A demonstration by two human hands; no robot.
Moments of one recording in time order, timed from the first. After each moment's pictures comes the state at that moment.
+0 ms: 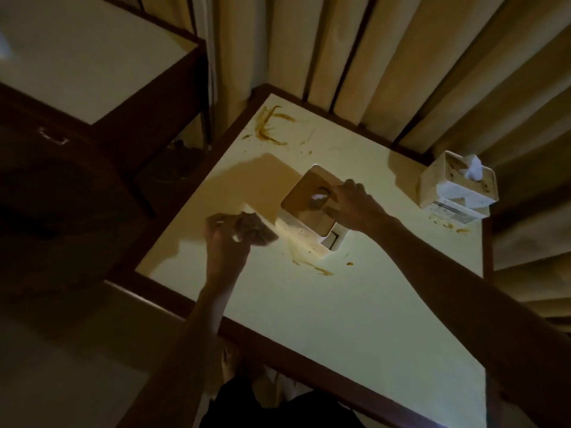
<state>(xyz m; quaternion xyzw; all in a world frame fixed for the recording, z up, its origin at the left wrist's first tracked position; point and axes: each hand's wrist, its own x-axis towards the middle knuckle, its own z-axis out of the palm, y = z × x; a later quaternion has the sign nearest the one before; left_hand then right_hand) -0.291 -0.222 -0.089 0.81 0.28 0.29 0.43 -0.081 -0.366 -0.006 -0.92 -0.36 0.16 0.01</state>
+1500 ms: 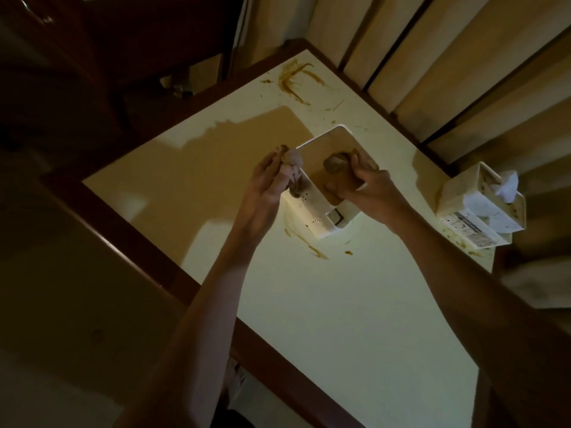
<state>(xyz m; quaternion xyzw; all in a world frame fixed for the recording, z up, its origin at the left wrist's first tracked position) -0.240 -0.281 -0.120 0.69 0.22 0.35 0.59 -0.079 -0.389 -0.042 -0.90 -0.35 0.21 0.13</state>
